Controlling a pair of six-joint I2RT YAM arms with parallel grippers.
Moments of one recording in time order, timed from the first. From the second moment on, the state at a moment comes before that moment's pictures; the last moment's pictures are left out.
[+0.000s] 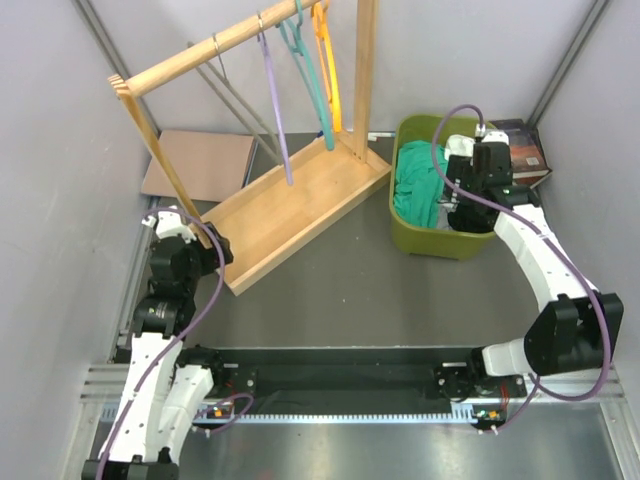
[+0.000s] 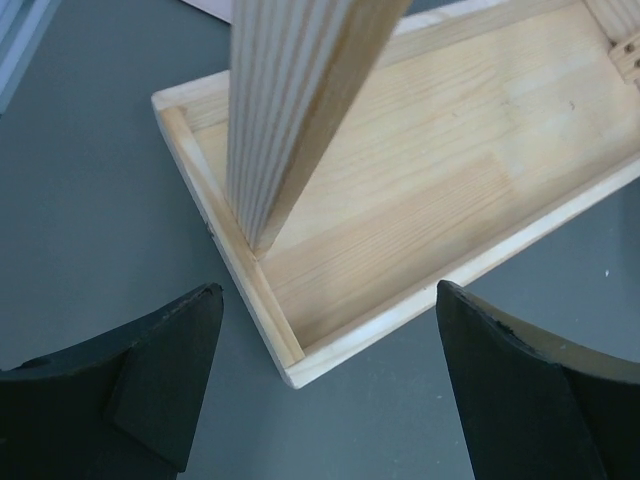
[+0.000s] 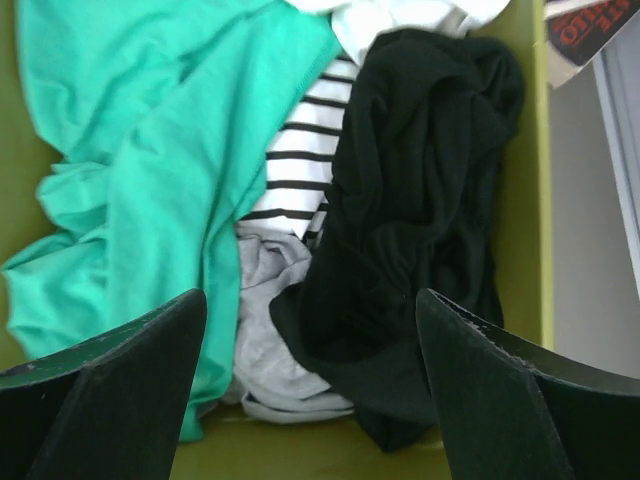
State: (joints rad) left arm -0.05 0.61 0.66 -0.45 -0.11 -0.36; right arm 0.14 1.37 1.21 -0.50 0.25 0.19
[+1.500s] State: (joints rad) left arm -0.54 1.02 0.84 -0.26 -0.34 -0.36; right arm 0.29 1.47 2.19 -0.79 0.12 0.15
